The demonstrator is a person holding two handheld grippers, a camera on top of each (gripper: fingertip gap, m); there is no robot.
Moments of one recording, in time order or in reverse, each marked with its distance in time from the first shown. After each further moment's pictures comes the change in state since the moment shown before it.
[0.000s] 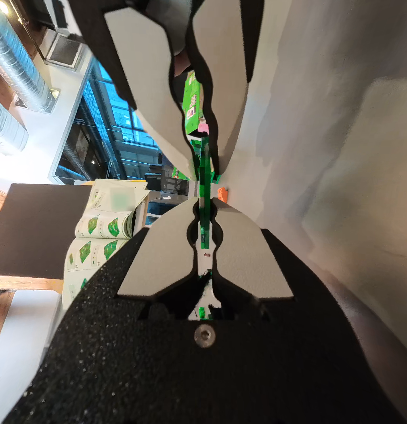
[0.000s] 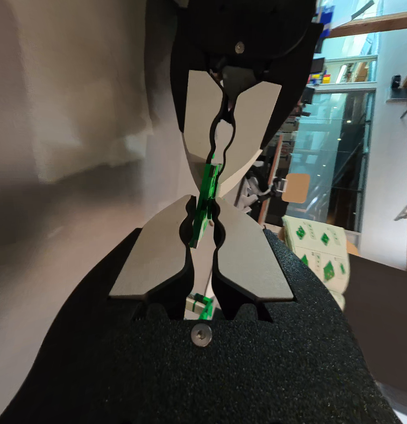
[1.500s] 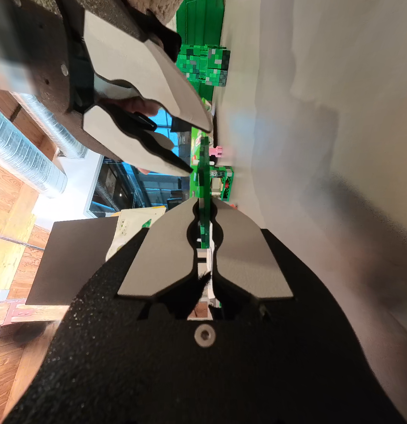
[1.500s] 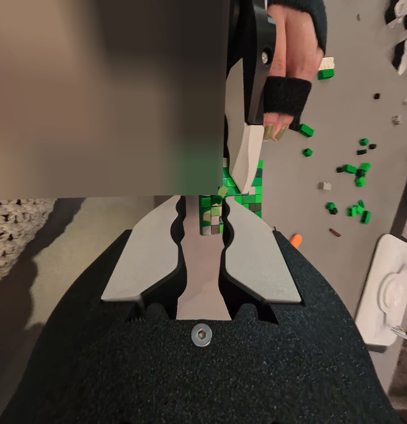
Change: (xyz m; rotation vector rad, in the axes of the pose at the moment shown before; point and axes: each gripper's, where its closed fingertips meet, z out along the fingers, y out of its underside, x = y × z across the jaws) left arm 0.005 -0.025 0.001 0.108 -0.053 0.159; right arm 0.008 -0.014 -0.023 0.121 -0.653 0.534
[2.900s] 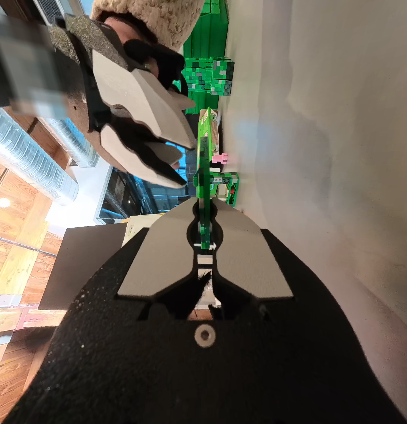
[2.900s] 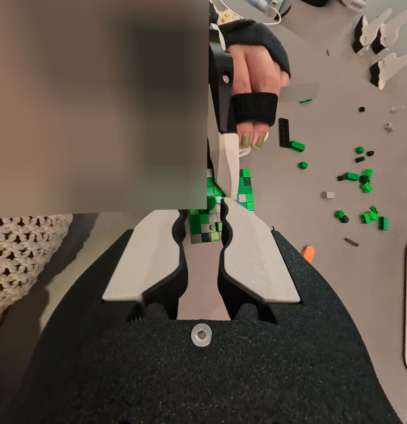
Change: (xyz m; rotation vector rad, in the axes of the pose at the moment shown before) left arm -0.002 -0.006 -0.008 0.030 -0.028 0.025; right arm 0.007 -0.014 -0.006 0.180 -0.014 0.125
